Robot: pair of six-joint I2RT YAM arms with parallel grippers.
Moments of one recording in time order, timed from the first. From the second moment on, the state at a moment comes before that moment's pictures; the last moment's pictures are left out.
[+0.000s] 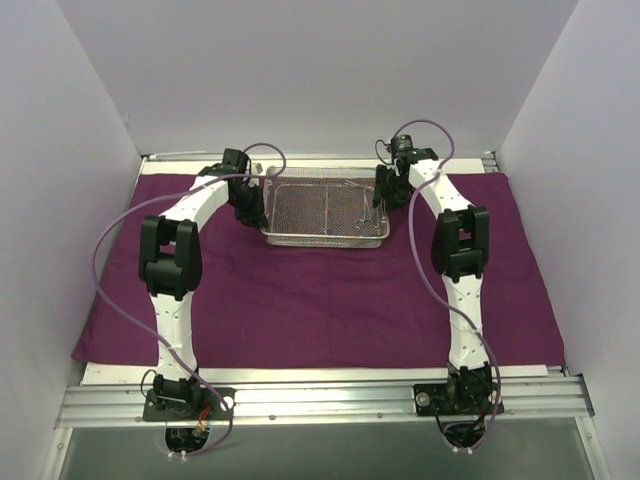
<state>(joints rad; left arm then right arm) -0.22 2.18 1.79 -0.76 0.26 -0.32 0.19 2.39 2.12 -0.85 -0.10 0.30</state>
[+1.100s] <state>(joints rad) -0.21 2.01 1.82 -0.88 0.17 -0.27 0.26 2.34 2.24 -0.96 -0.01 0.32</state>
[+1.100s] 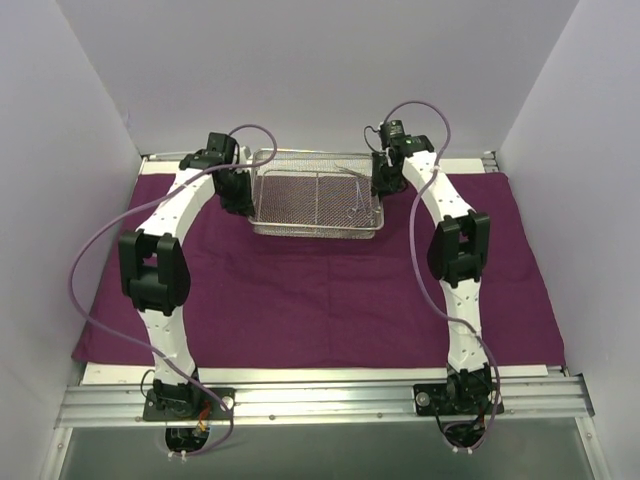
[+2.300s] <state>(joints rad) -0.24 2.04 1.63 -0.79 0.11 -0.27 0.29 2.33 2.11 -0.93 0.05 0.31</state>
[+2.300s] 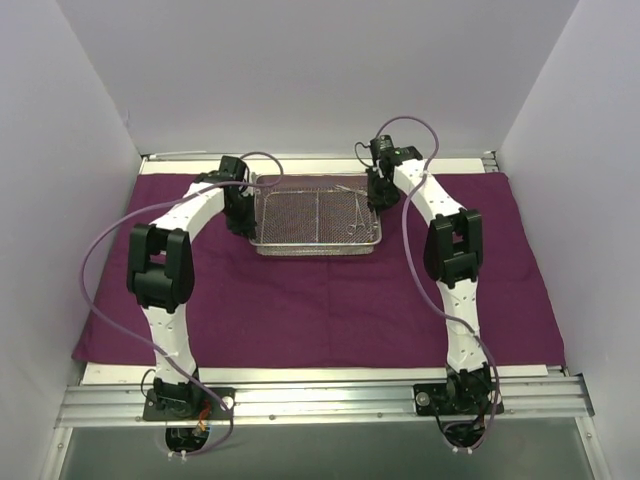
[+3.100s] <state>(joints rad) -0.26 1.52 1.17 -0.96 0.11 -0.37 0.47 1.82 1.45 -0.86 0.08 0.42</state>
